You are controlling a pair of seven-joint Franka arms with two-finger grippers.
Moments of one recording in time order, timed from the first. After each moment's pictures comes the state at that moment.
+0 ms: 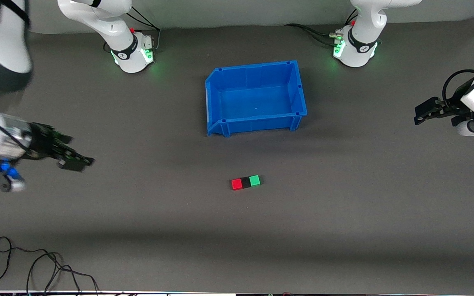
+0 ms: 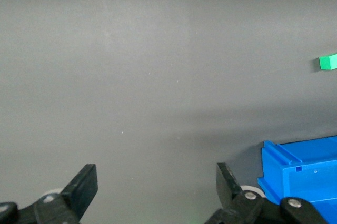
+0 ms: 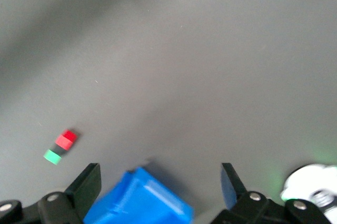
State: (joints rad) left arm 0.00 -0.01 -0.03 -1.67 -0.02 1.64 0.02; right arm 0.09 0.37 -0.04 -1.12 0.15 1.32 0.68
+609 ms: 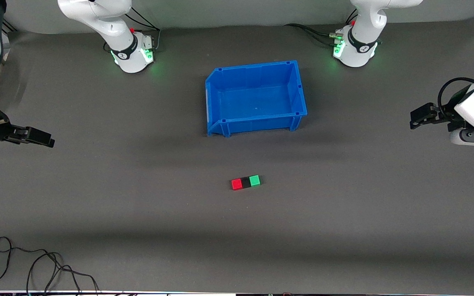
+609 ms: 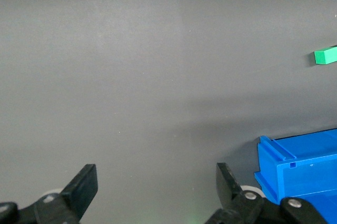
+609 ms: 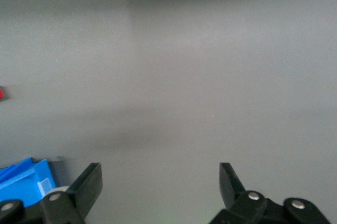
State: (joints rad) left arm -0.08 0.07 0.02 -1.56 -0.02 1.57 0.02; right arm 0.08 0.18 -0.10 -1.42 0.01 1.54 0.08
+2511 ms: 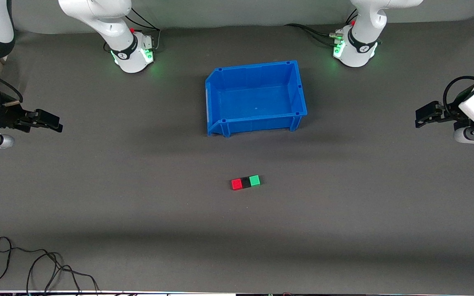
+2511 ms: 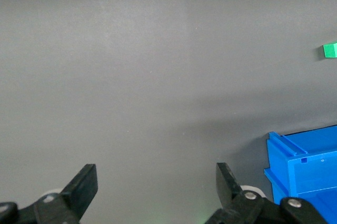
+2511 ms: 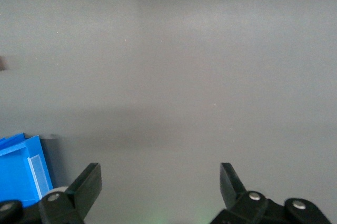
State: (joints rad) left arm -0.08 0.07 0.03 -1.56 0.00 1.56 0.06; right arm -0.03 0.03 0.02 -1.64 0.01 1.59 0.04
